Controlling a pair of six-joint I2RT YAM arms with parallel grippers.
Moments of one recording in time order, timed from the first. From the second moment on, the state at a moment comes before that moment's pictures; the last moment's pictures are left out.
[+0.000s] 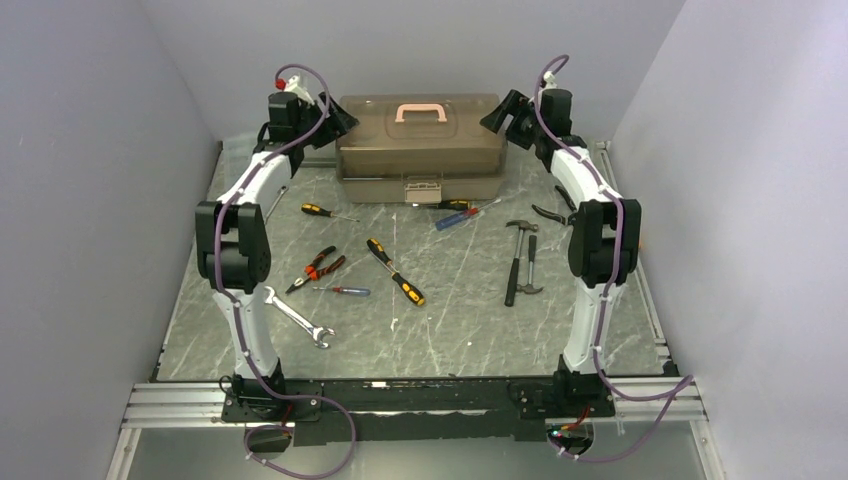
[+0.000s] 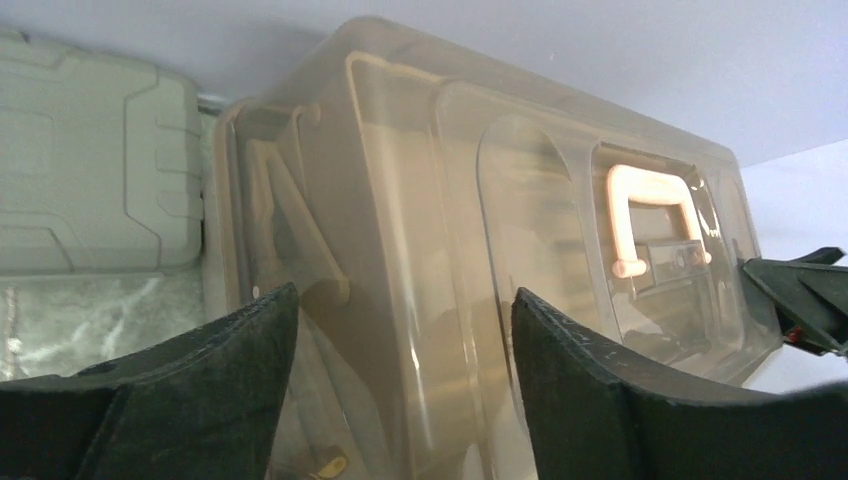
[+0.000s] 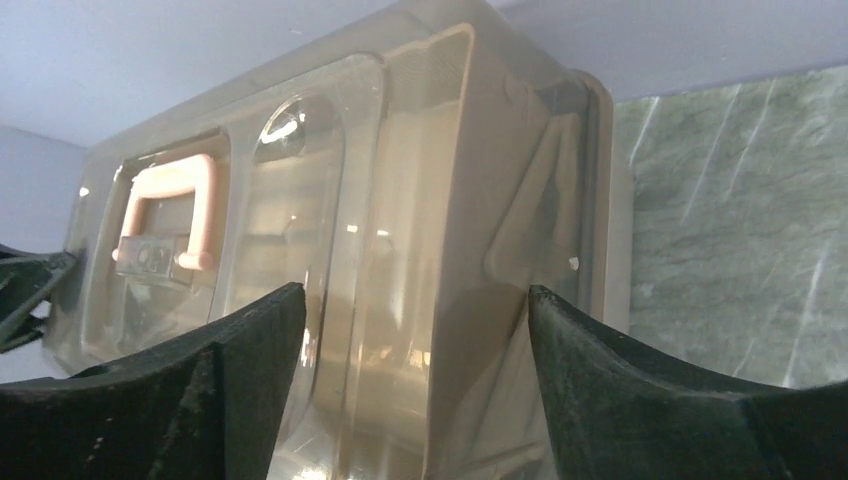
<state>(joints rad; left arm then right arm) -0.08 2.08 1.72 0.05 0.37 -0.62 0.07 2.12 1.80 -0.06 -0.39 0.58</state>
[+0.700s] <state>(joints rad) -0.16 1.82 1.49 -0.05 0.18 -0.52 0.09 1.91 1.52 0.04 -0.32 0.57</state>
